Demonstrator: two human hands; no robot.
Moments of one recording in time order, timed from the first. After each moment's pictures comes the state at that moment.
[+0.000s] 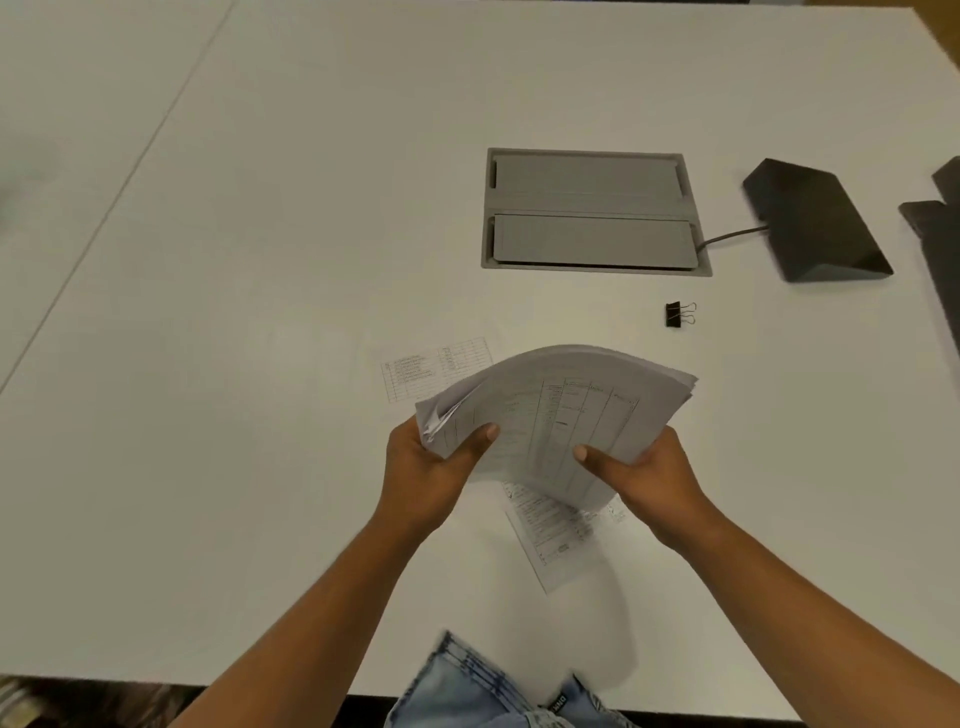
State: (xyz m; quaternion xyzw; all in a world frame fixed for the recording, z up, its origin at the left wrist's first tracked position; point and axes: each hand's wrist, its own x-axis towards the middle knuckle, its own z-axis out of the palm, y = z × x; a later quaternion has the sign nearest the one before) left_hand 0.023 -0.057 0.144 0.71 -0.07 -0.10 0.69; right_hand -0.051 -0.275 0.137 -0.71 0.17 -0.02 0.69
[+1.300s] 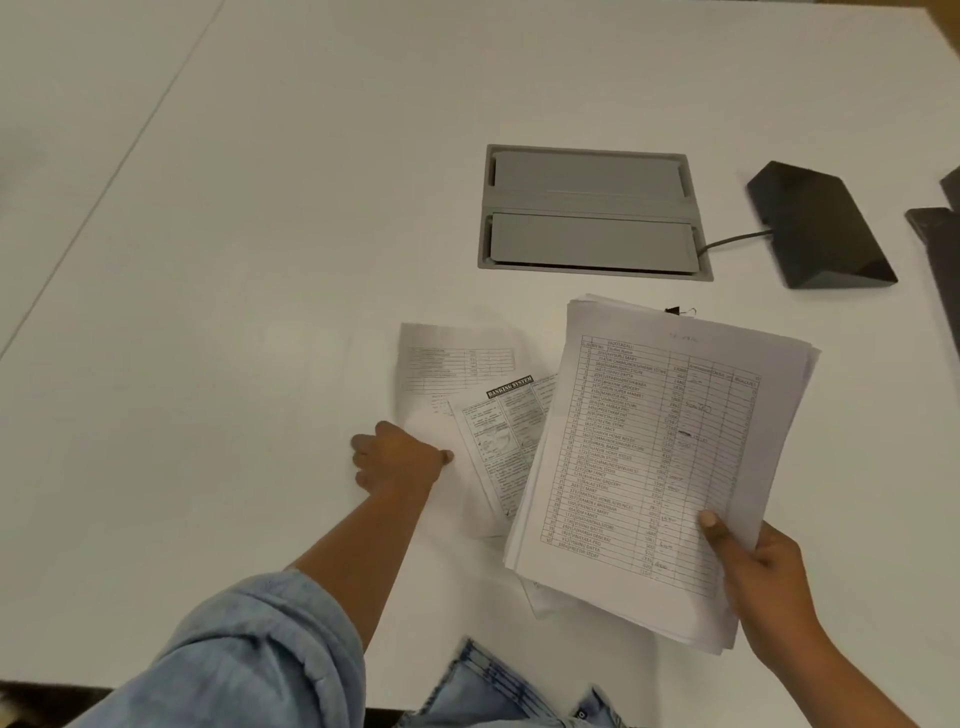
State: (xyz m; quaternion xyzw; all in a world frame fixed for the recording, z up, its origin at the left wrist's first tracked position) left_hand 0.087 -0.071 0.028 0.90 0.28 -0.25 0.20; right_hand -0.148 -0.341 0.095 -0.69 0.41 -0.08 0.60
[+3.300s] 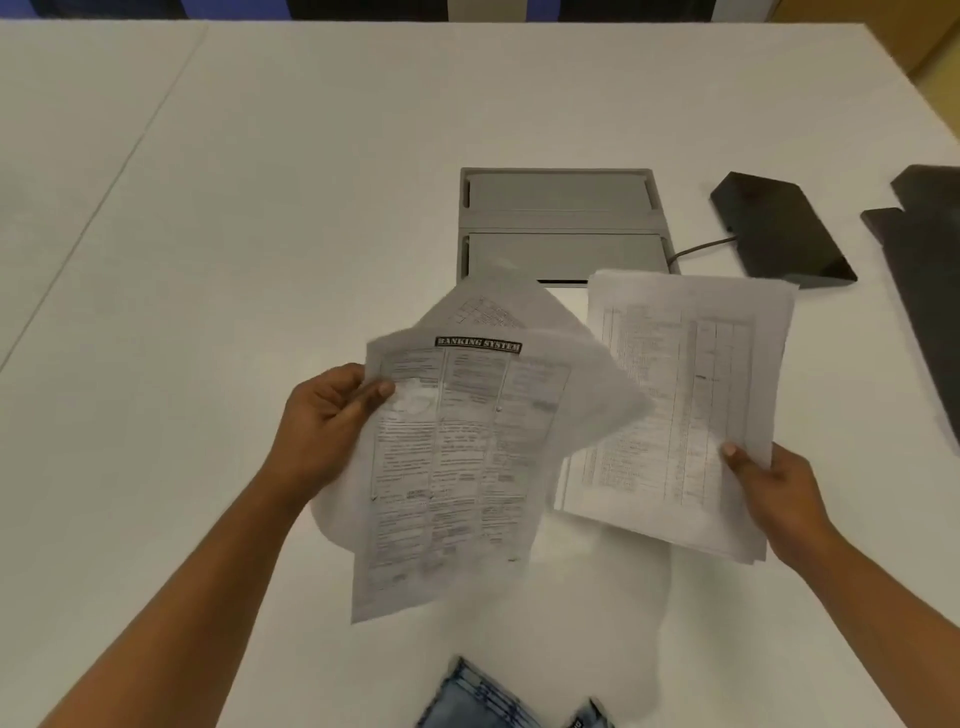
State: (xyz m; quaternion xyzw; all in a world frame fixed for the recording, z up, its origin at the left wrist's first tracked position) left_hand 0.102 -0.013 0.161 0.77 -0.11 -0.14 0.61; right_hand -0.098 -0.418 0.095 -0.71 0.43 -0.08 0.55
